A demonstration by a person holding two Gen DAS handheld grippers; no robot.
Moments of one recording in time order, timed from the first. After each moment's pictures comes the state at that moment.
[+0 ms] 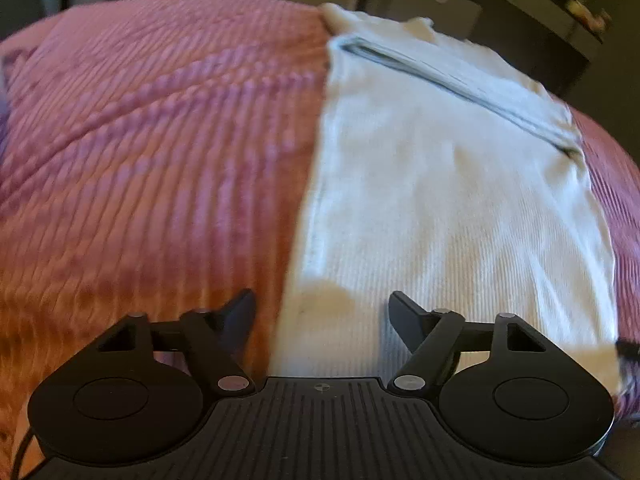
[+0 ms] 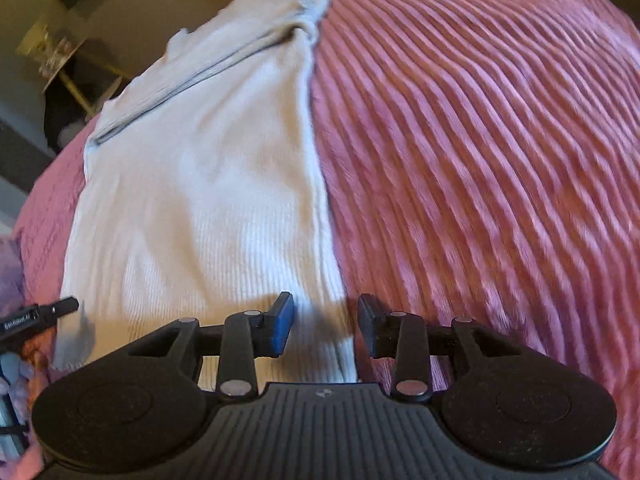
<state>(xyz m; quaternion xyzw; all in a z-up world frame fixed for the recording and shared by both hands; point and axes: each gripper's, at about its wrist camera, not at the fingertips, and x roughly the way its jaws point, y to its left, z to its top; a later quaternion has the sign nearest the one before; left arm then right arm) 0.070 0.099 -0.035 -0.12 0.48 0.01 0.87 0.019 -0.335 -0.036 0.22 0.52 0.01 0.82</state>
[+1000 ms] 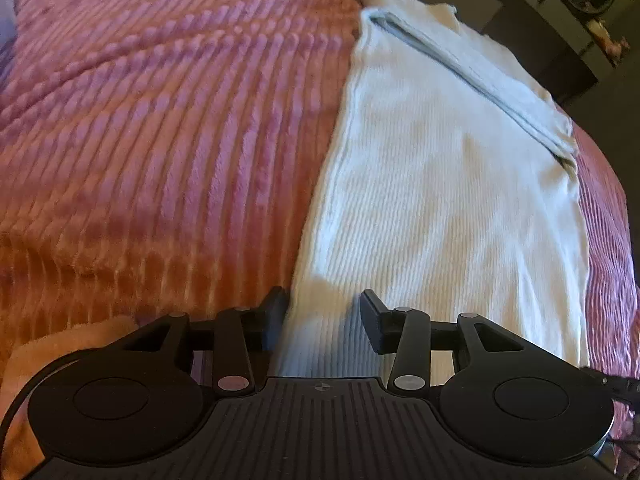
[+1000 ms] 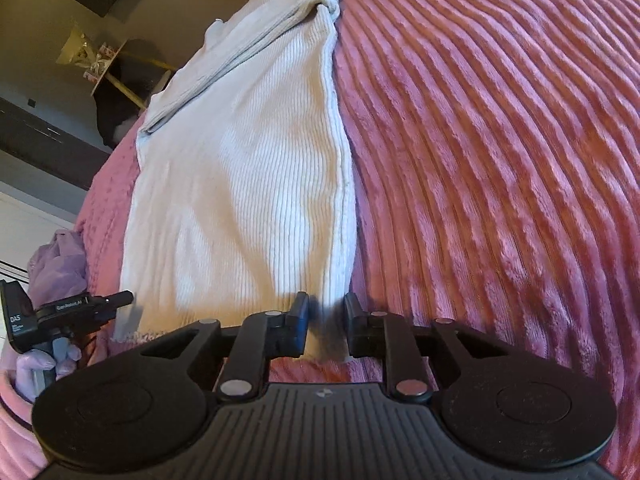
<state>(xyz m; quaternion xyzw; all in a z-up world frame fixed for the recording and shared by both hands) 0.065 0.119 -0.035 -0.19 0.54 -0.01 0.82 0.006 -0.359 -0.042 0.29 0.53 0.11 0.79</state>
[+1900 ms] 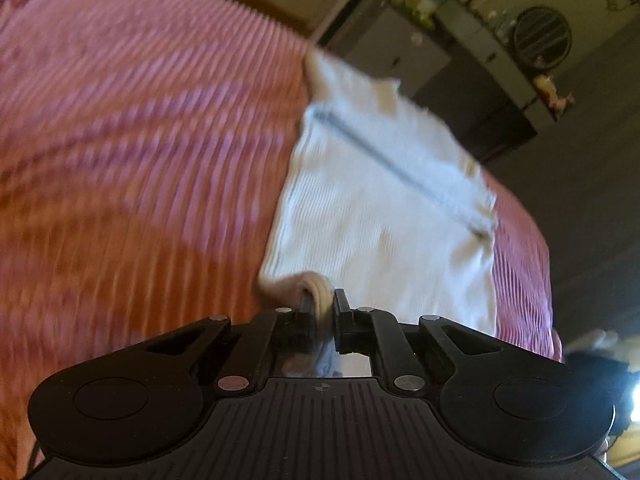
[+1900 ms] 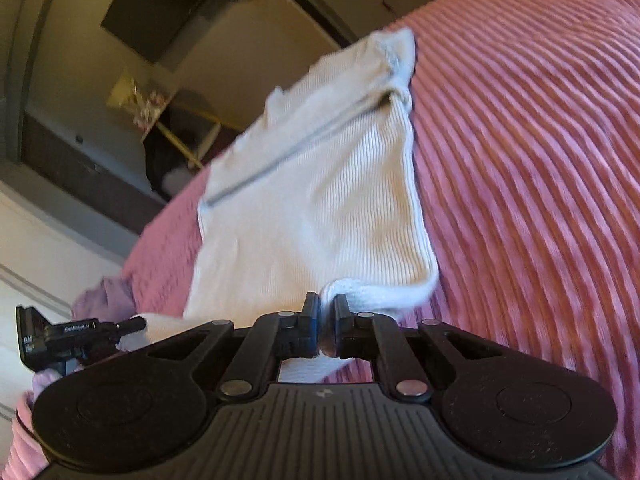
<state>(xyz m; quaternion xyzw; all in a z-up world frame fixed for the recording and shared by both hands) 0.096 0.150 0.034 -0.27 0.46 -0.07 0.84 0.045 -0.357 0.003 0.33 0.43 0.14 0.83</state>
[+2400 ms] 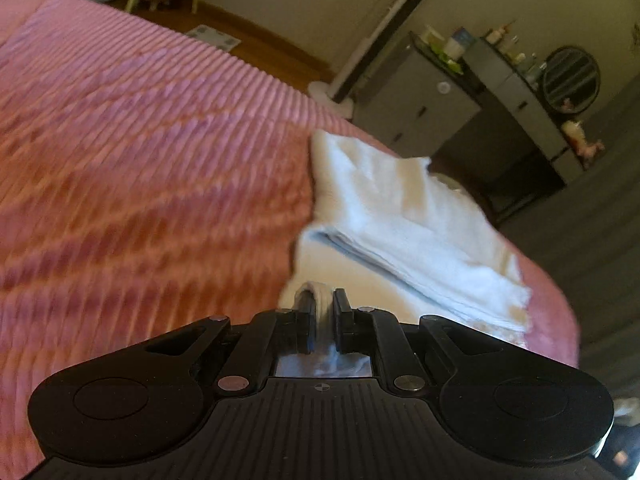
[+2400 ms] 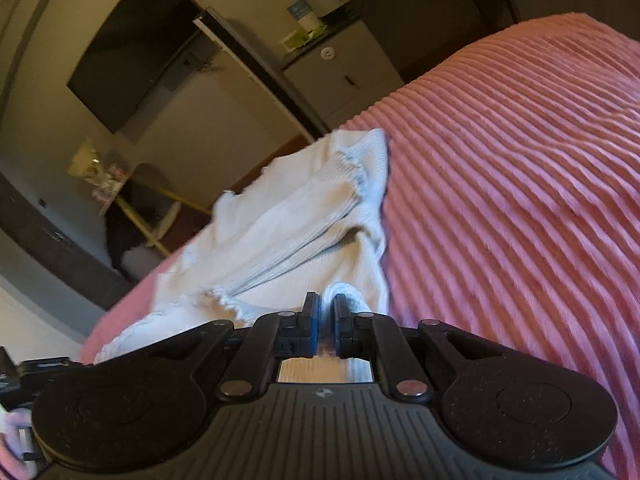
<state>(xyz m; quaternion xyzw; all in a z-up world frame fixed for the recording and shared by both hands) 0.220 0.148 0.021 -0.26 0.42 -0.01 0.87 0.149 -0.369 -0.007 0.31 0.36 0.05 0.88</state>
